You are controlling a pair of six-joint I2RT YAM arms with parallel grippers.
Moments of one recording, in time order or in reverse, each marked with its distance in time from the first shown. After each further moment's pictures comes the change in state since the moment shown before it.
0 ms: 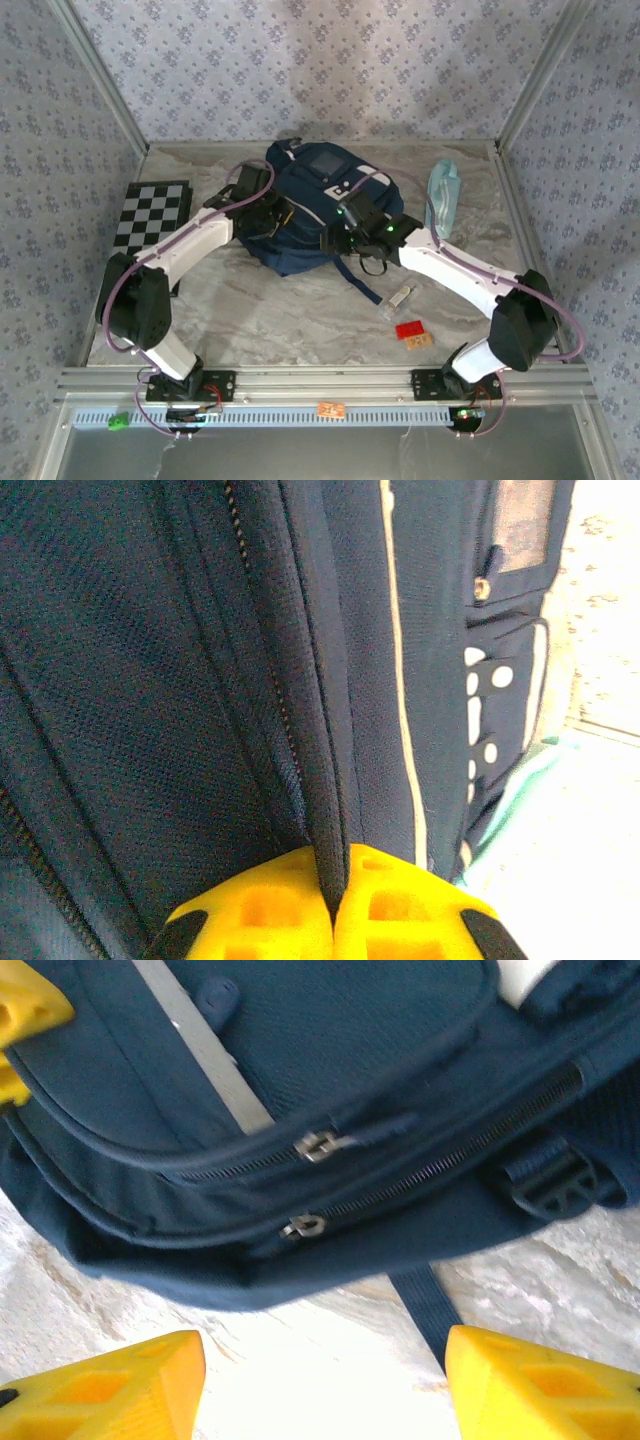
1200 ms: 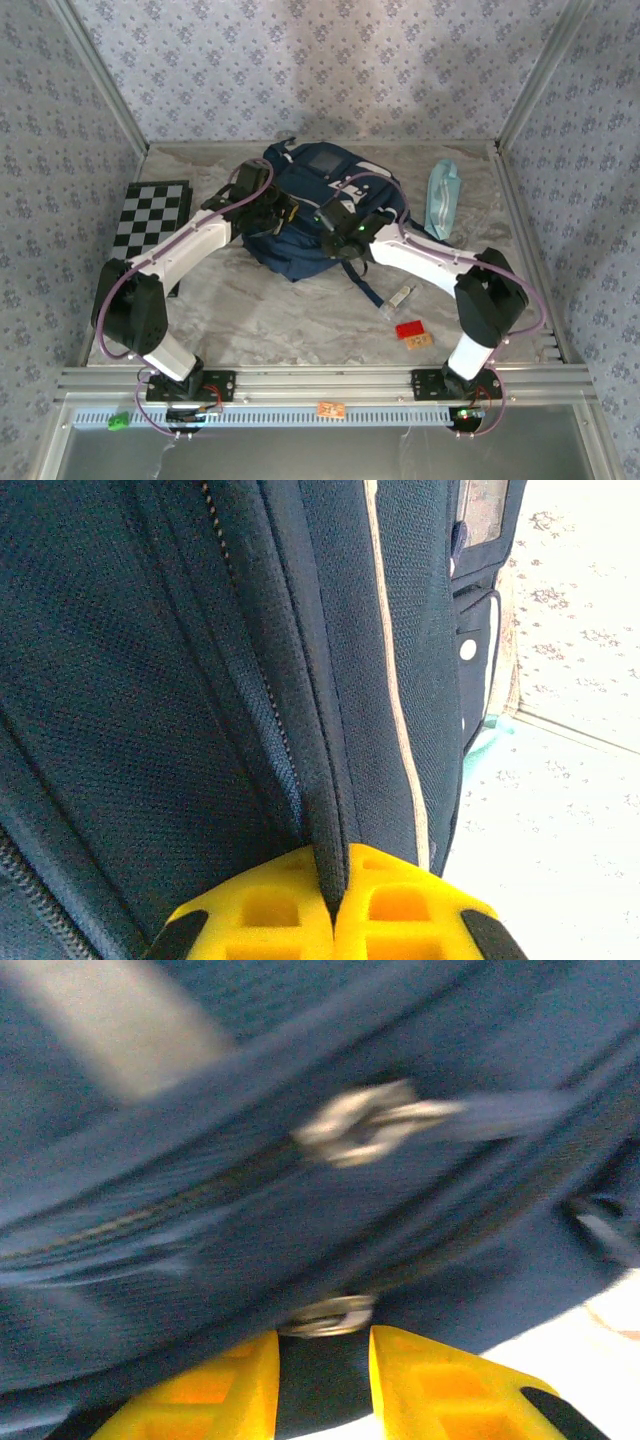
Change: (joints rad) left arm -0.013 -0.032 0.000 0.033 0.040 -0.122; right arm 0.021 0.167 0.023 0.013 0.176 -0.007
